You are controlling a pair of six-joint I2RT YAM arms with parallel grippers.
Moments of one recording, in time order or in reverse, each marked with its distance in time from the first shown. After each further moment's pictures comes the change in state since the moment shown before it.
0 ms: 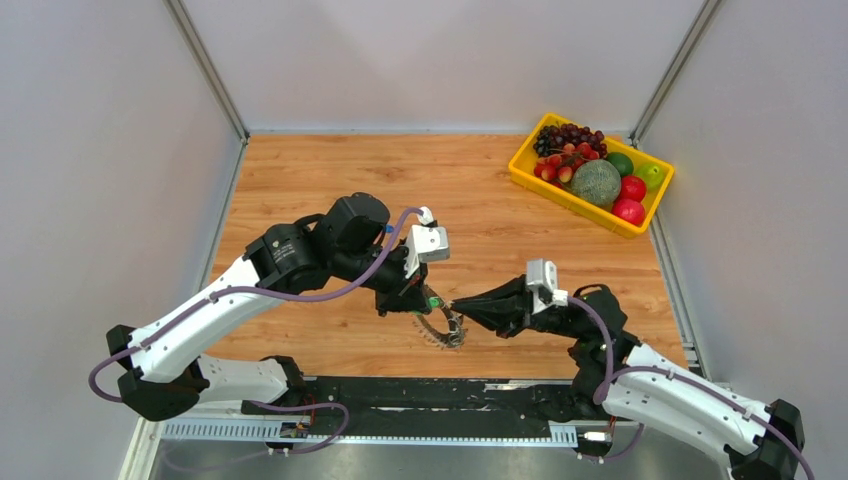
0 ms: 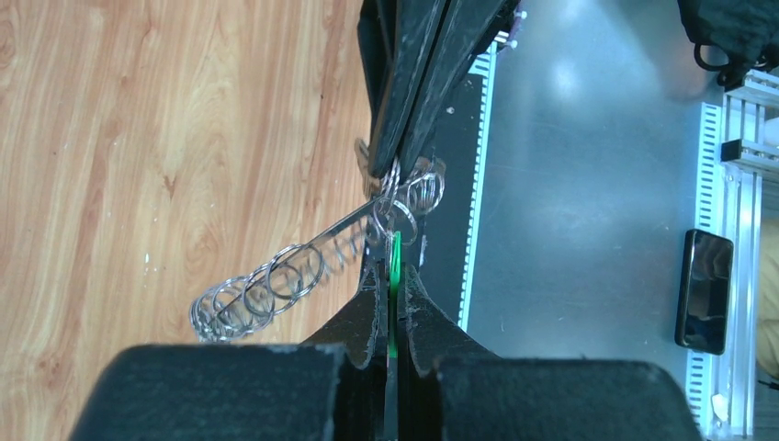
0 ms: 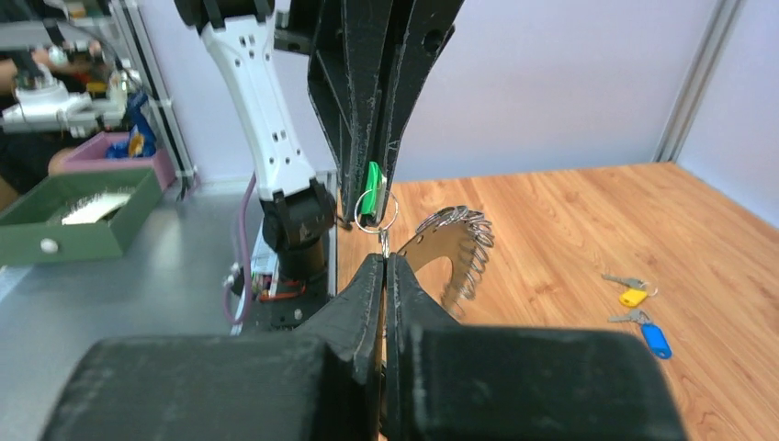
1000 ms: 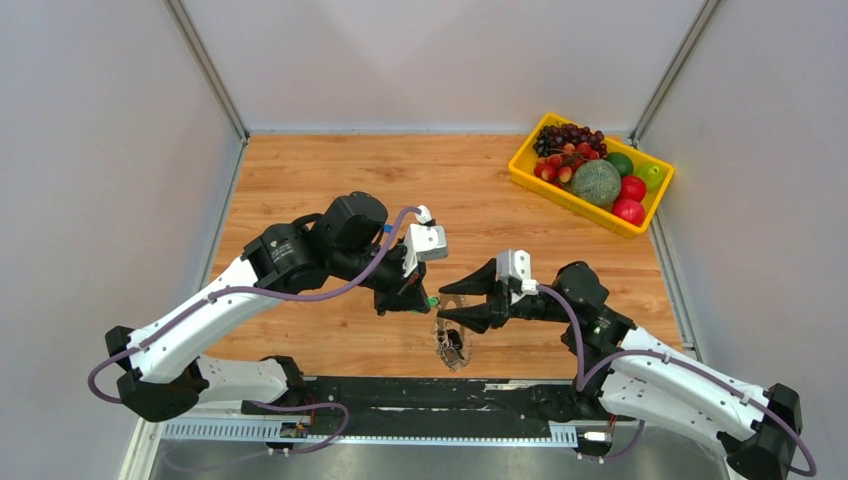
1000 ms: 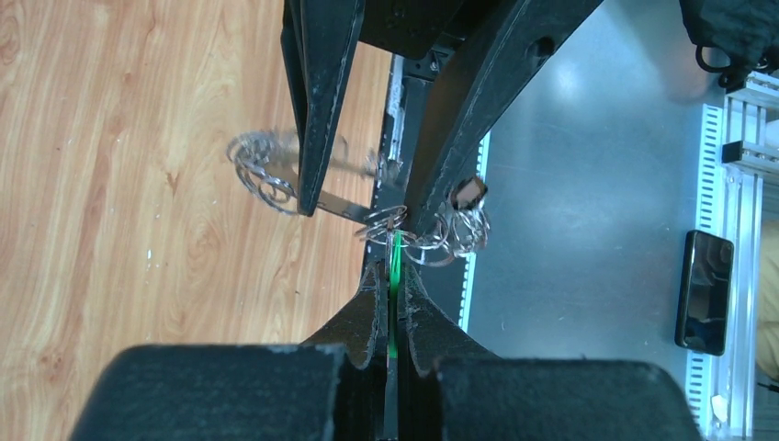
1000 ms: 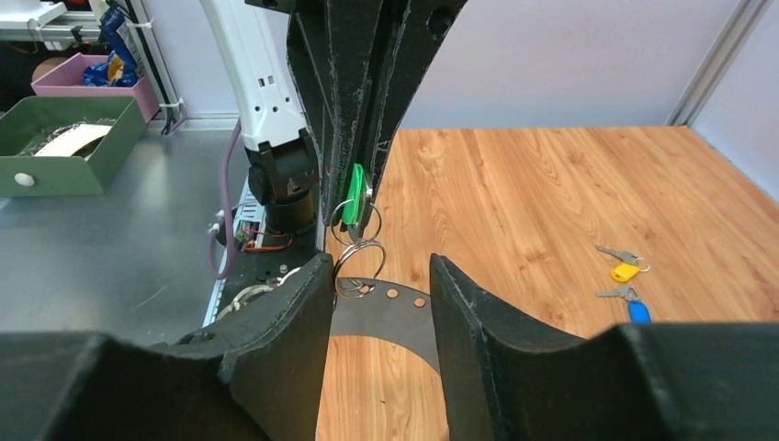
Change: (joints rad) left arm 0.000 -0.003 -0.002 0.003 -0.002 0.000; right arm 0.004 0.096 0.120 -0.141 -0.035 -0.110
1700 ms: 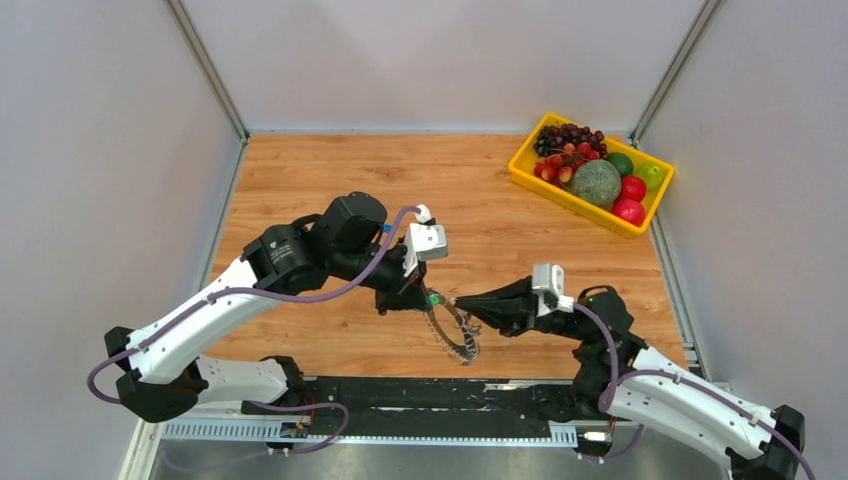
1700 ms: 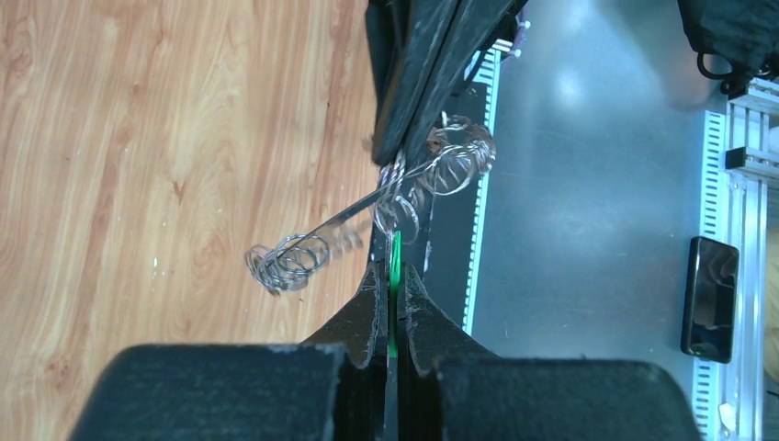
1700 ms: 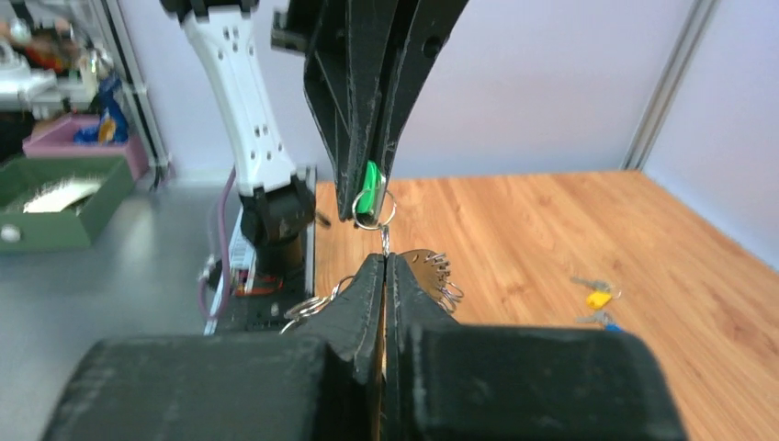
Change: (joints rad) left arm 0.000 -0.006 0.000 0.006 -0.005 0.000; right arm 0.000 -0.124 -0.090 0.071 0.062 0.036
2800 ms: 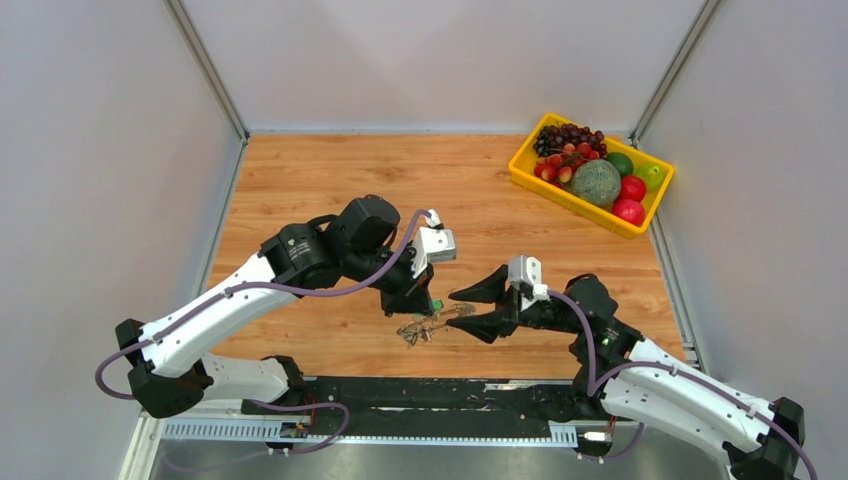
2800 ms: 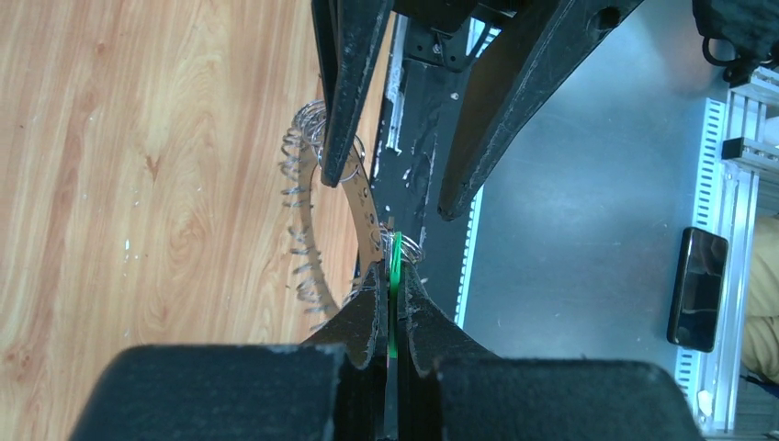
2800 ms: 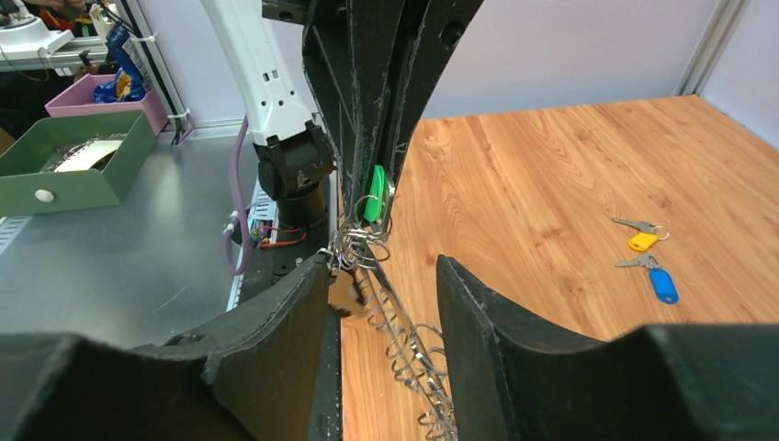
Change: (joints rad) left arm 0.001 0.039 -0.048 0.017 0.011 -0.019; right arm 0.000 0.024 0.003 -0.085 -0.026 0.039
